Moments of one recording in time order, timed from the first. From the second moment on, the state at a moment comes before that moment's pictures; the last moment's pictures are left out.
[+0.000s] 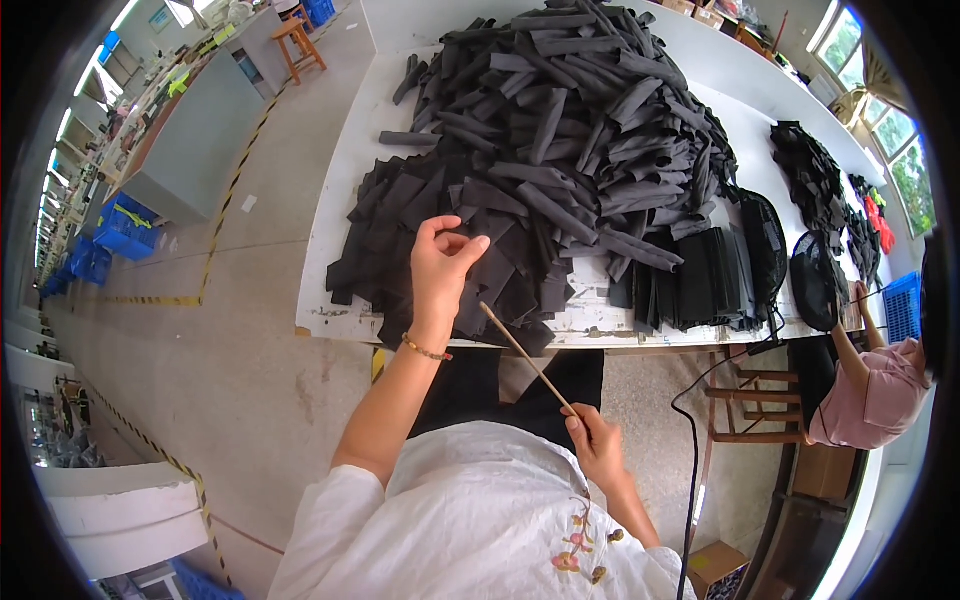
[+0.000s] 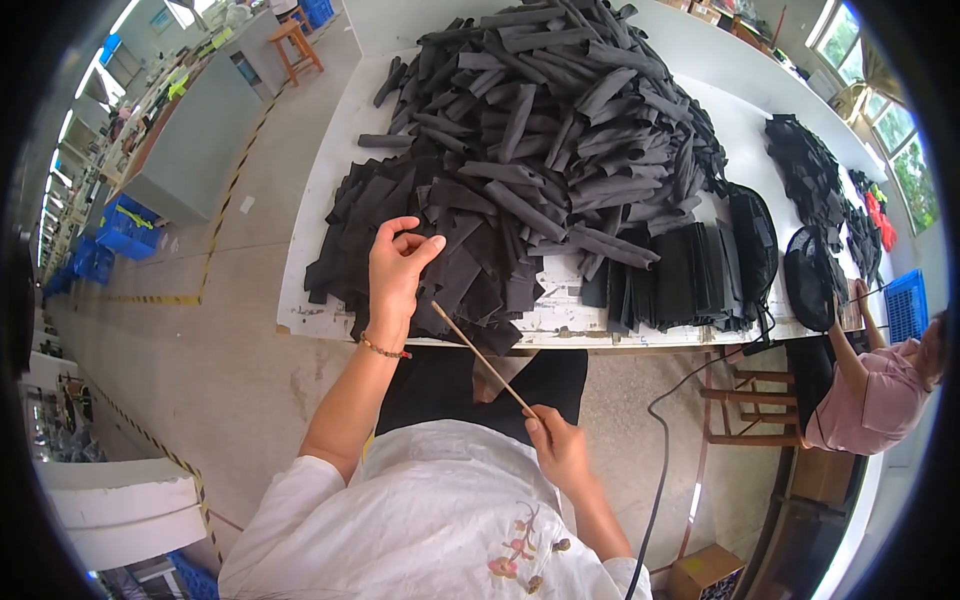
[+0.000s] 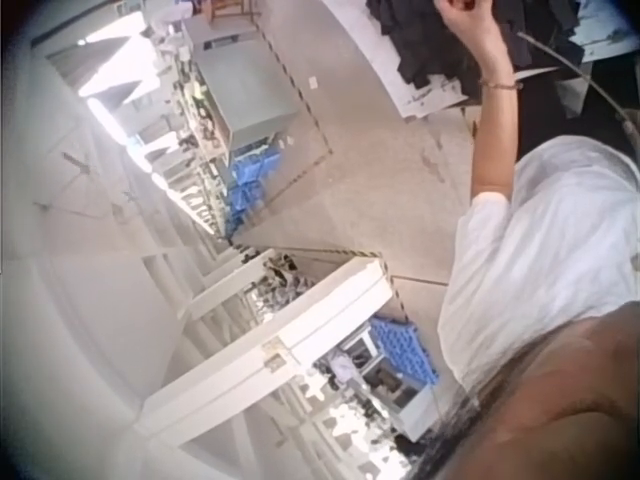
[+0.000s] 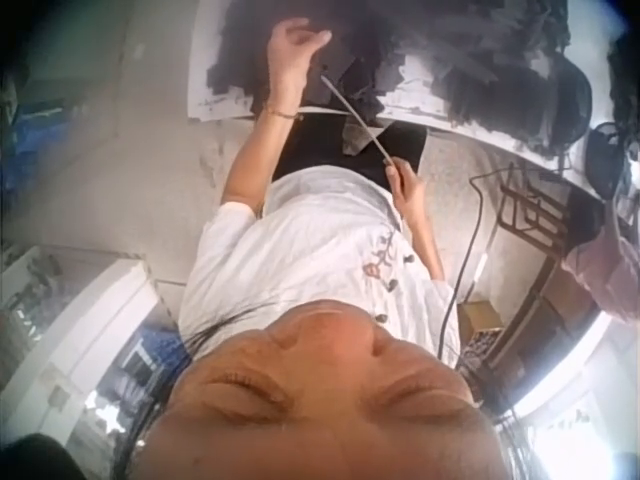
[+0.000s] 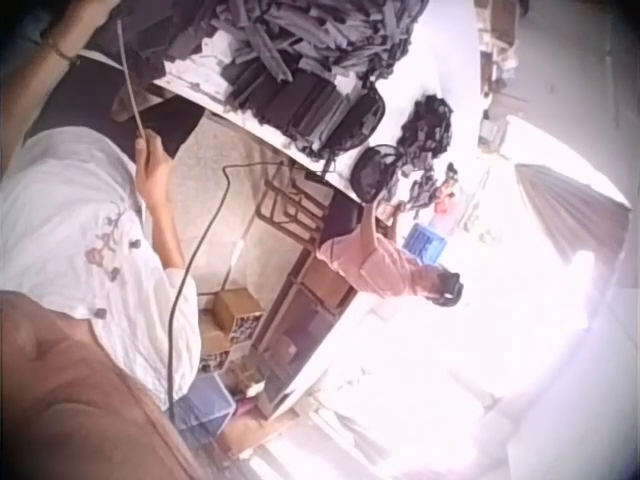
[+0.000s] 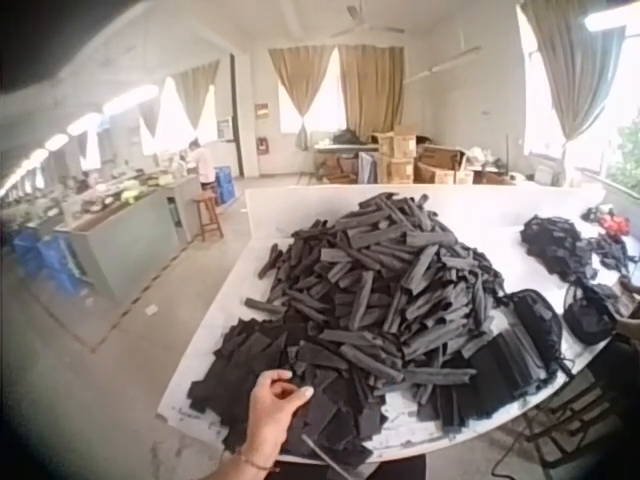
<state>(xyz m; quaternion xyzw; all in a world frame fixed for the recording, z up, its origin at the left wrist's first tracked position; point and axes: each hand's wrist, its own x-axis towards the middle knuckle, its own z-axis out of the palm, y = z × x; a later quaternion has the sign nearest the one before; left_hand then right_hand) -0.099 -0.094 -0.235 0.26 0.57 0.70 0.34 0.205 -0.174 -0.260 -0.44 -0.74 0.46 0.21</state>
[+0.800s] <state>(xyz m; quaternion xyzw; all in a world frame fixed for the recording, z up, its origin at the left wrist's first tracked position) -0.038 -0.134 -0.293 0.09 0.23 0.70 0.67 0.117 -0.151 -0.289 -0.36 -0.60 0.63 0.32</state>
